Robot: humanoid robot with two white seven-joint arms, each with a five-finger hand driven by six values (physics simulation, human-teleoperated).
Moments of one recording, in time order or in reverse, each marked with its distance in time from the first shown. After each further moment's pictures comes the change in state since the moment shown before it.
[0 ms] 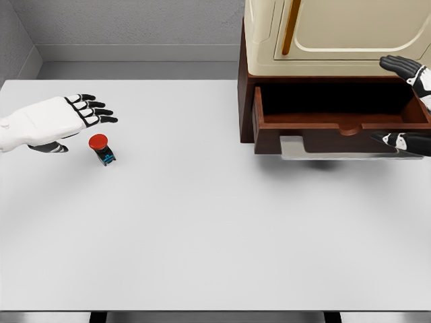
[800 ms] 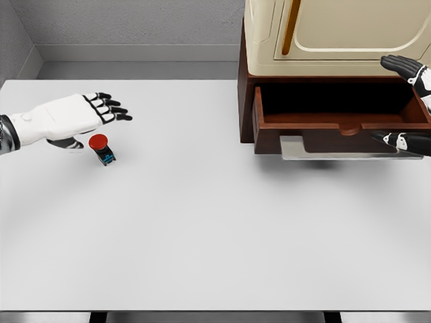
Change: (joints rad) left arm -0.115 -0.068 -0.133 0.091 -0.011 0.000 0.000; right arm 0.002 0.000 -0.002 0.001 -0.001 0.000 -0.002
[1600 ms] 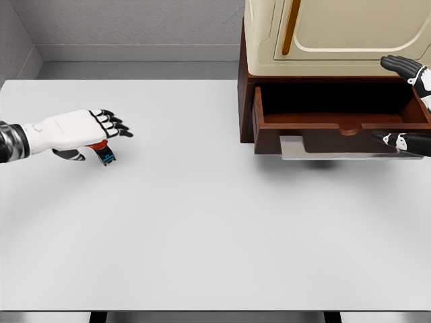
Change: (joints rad) left arm -0.055 -0.002 -0.121 0.073 -0.009 0.000 -0.011; right arm 0.002 0.001 0.000 -0.001 0.000 0.000 -0.001
